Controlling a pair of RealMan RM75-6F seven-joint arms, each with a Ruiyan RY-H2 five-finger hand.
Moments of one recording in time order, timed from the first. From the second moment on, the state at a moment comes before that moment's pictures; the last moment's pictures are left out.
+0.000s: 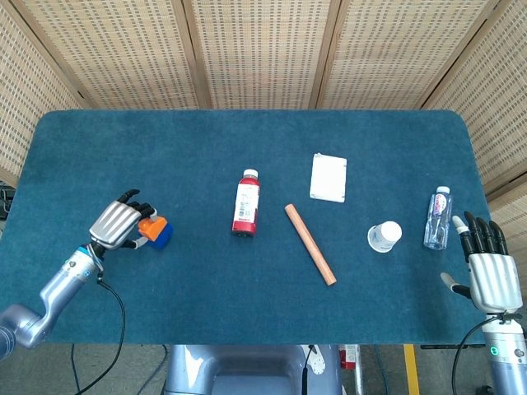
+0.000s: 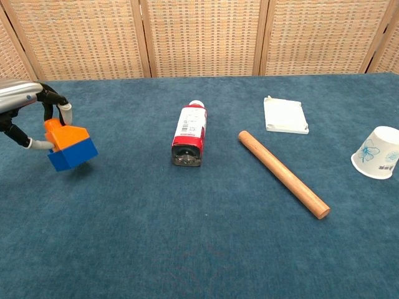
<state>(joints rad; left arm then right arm) -0.63 -1.45 -0.01 -1.03 1.60 1.12 -0.22 0.14 -1.19 0.13 -1.55 -1.45 1.49 -0.16</state>
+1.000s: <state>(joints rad) -0.58 -1.35 -0.15 -1.21 1.44 1.18 -0.92 0.18 -1.17 0.13 -1.54 -1.51 1.45 -0.12</state>
